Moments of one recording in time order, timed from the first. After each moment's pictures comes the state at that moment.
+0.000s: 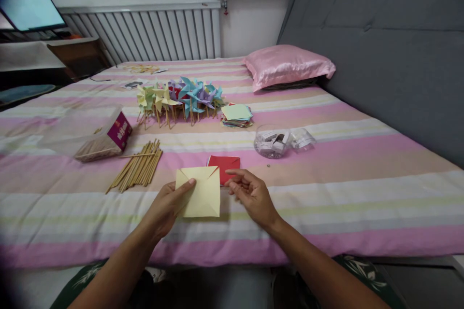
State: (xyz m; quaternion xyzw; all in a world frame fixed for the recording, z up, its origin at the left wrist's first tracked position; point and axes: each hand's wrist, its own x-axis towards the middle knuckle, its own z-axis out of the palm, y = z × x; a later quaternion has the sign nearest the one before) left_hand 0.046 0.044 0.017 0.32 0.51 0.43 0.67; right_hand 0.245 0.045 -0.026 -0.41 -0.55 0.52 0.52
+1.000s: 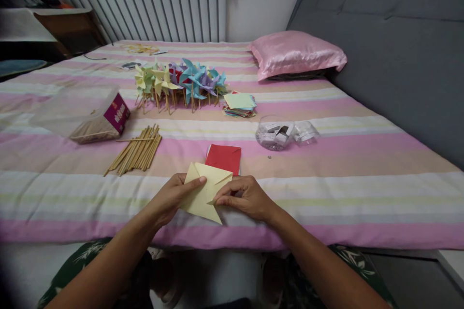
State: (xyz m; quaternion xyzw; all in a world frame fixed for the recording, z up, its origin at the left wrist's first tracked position) left_hand 0.049 0.038 0.010 0.39 0.49 0.34 0.71; right_hand 0.249 0.041 -0.015 -0.35 -0.71 0.50 0.35
